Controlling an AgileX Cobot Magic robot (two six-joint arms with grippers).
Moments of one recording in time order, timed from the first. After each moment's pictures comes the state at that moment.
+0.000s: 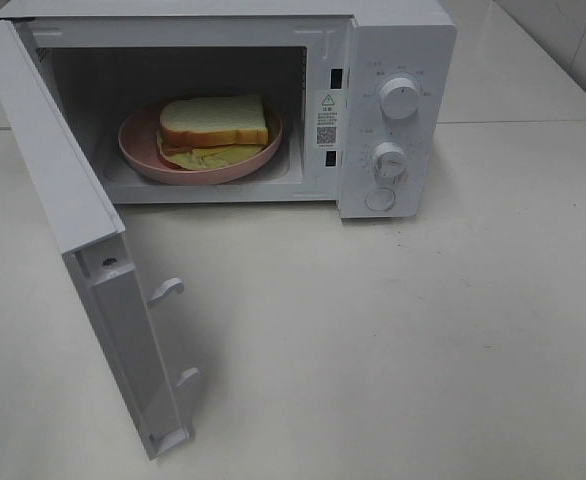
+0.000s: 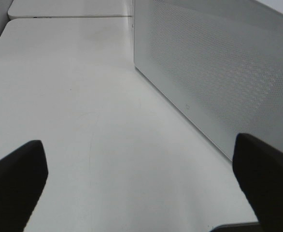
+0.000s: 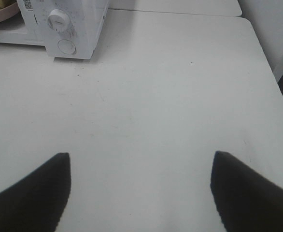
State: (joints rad) left arm 0.05 0.00 -0.50 -0.16 1.04 0.11; right arm 0.14 0.00 -0.50 -0.11 1.04 0.06
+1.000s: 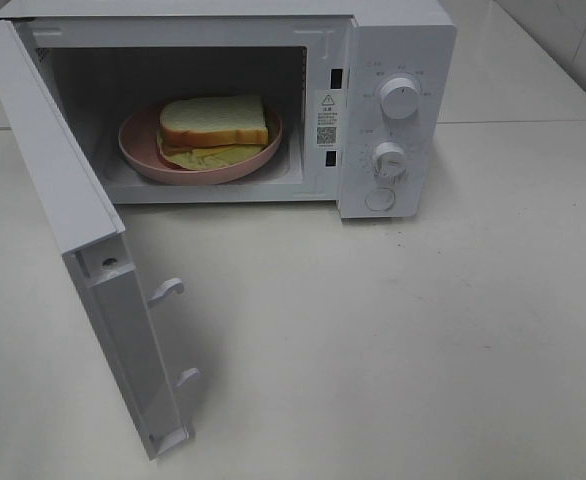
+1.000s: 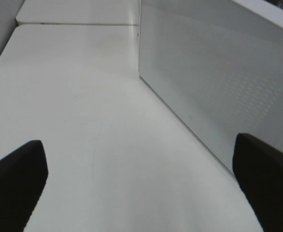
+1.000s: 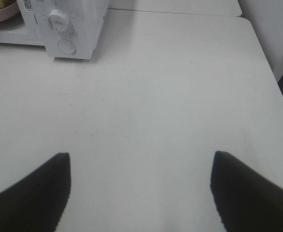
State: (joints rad) left arm 0.05 0.00 -0.51 -0.14 1.01 0.07; right arm 0.14 0.00 -0.50 -0.11 1.04 0.06
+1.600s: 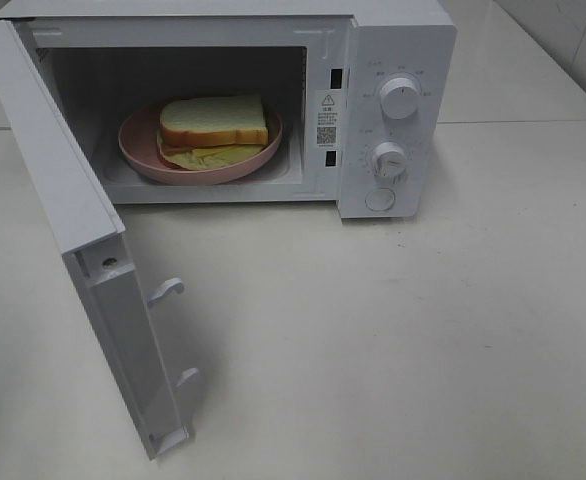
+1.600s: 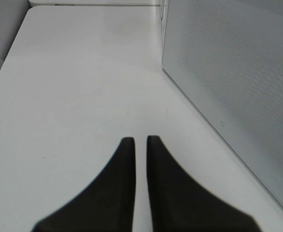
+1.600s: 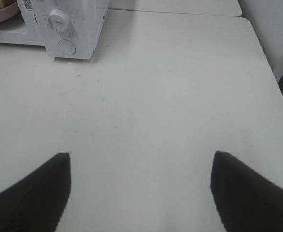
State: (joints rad) left arm 0.05 0.38 -0.49 -0.07 0.75 0.07; right arm 0.14 0.00 -0.50 -0.11 1.04 0.06
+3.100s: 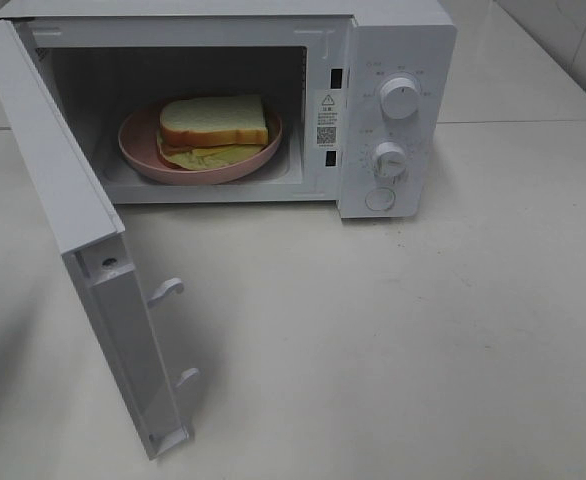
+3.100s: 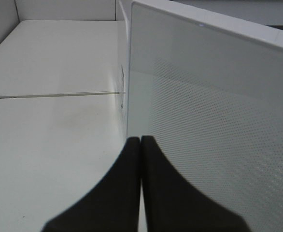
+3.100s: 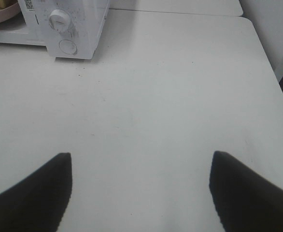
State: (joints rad) left arm 0.05 1.13 -0.15 0.32 -0.75 -0.26; right arm 0.14 0.00 -0.50 -0.10 1.04 0.06
